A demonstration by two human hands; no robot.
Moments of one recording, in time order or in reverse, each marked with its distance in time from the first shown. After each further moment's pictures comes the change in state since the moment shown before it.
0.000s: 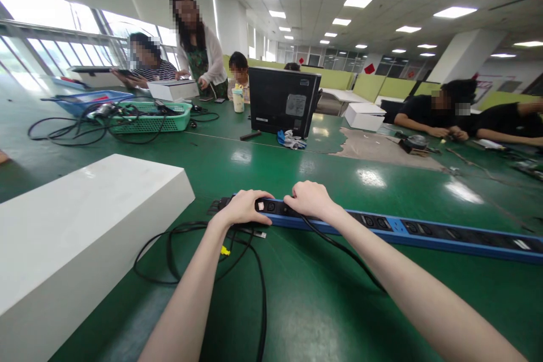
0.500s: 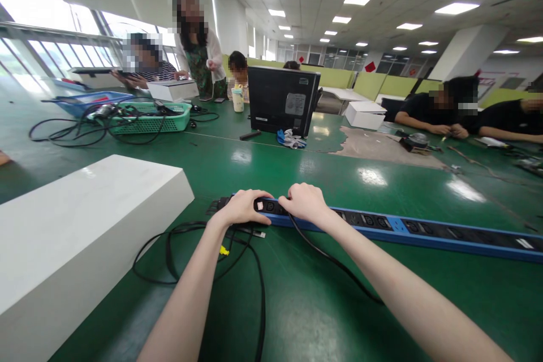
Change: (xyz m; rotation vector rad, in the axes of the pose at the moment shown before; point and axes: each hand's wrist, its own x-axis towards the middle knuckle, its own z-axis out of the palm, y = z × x) left_hand 0.001 -0.001 0.003 0.001 0.013 -0.002; right_hand 0.001 -0.008 0.013 0.042 0.035 0.021
